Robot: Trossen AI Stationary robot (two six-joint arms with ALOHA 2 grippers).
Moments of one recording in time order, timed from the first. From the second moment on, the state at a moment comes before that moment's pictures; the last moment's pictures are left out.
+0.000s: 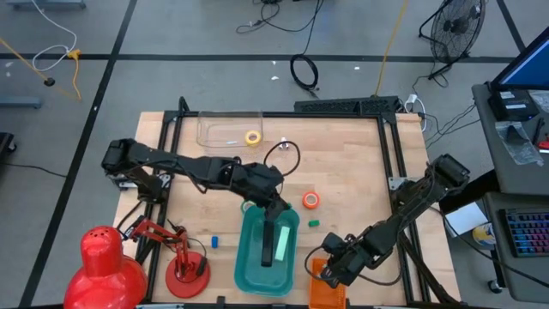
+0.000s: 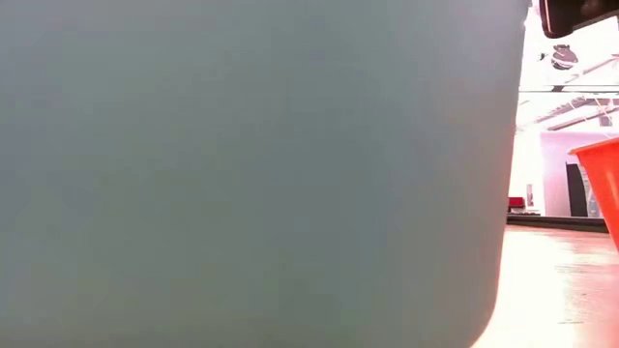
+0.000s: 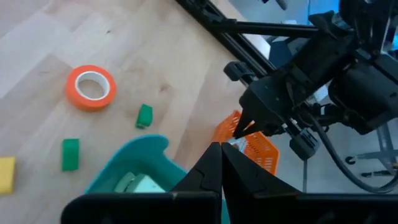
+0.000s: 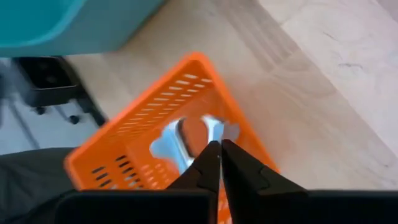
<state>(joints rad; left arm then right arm) -0.14 1.64 1.40 -0.34 0.11 -0.79 0.74 1.66 1.08 -0.54 0.10 1.47</state>
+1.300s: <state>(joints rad) 0.22 1.50 1.40 -0.41 0.30 -0.50 0.19 1.35 1.08 -0.85 0.29 1.15</state>
